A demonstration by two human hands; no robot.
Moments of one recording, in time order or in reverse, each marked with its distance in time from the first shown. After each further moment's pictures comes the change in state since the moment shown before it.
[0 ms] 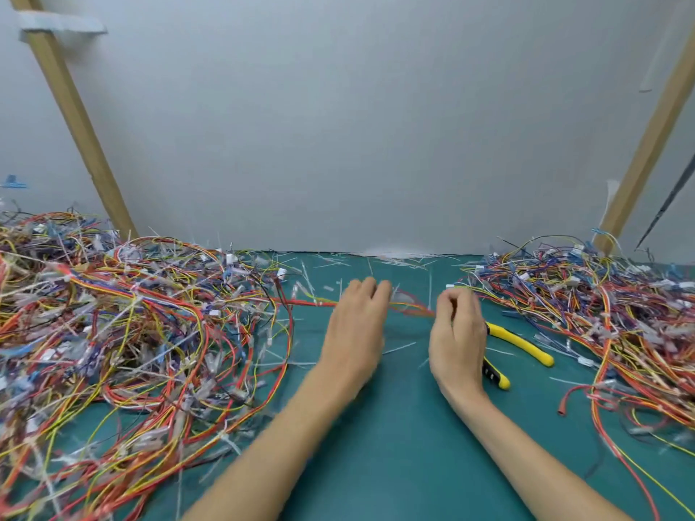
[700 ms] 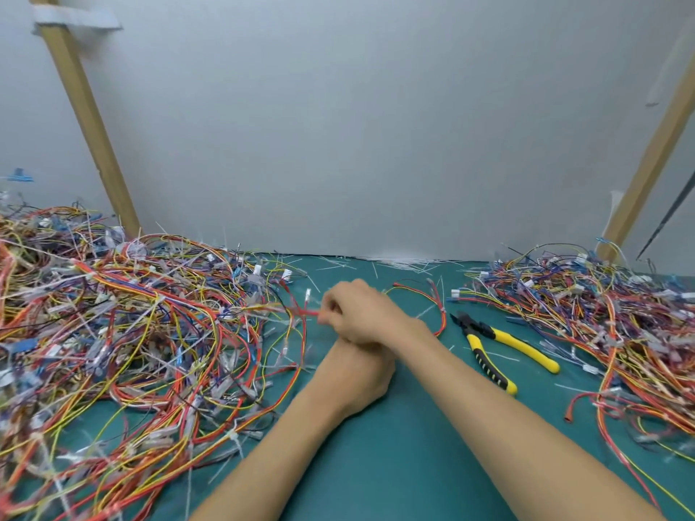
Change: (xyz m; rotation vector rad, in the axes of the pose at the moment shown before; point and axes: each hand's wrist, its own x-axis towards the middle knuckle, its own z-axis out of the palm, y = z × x) left_hand -0.025 -0.019 0.005 0.141 -0.399 0.239; right_hand 0.018 -0.089 0.072 -0.579 -1.001 -0.308
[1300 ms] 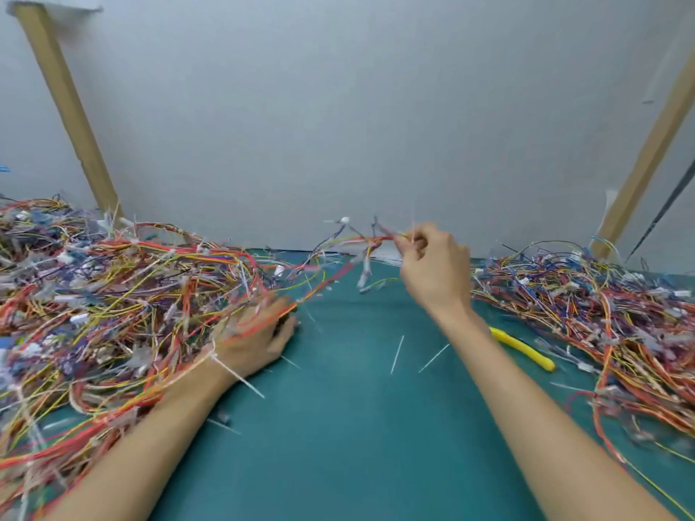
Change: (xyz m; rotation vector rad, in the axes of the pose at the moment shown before) left_hand -0.044 -0.111 -0.012 -0.005 0.314 -0.245; right_hand -0.014 0.064 -0.037 0.230 0.809 0.216
